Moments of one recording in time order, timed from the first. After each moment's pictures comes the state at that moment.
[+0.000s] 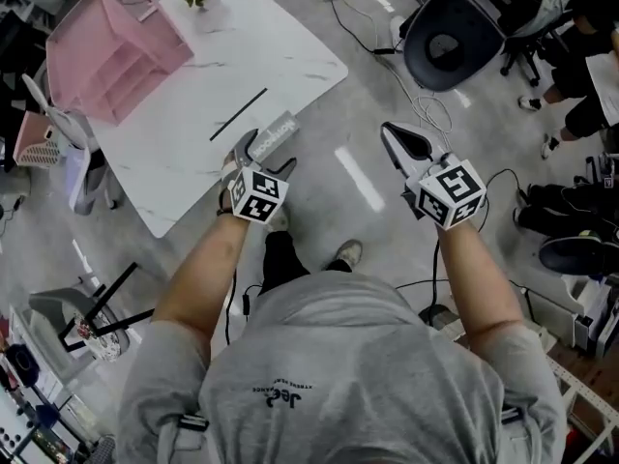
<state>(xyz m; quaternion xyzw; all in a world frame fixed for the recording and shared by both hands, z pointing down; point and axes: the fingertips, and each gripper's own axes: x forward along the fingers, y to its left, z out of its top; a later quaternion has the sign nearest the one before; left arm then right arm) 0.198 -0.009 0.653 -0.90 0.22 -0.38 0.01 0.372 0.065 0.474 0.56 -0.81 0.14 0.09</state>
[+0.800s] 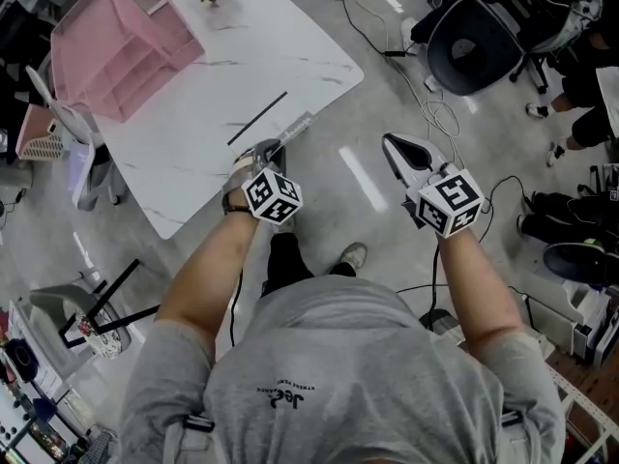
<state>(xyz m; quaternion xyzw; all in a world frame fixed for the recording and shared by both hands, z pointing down) 0.178 -0.034 0.677 -0.85 0.23 -0.47 0.13 0.349 0.050 0.504 0.55 -0.81 0.17 0.11</state>
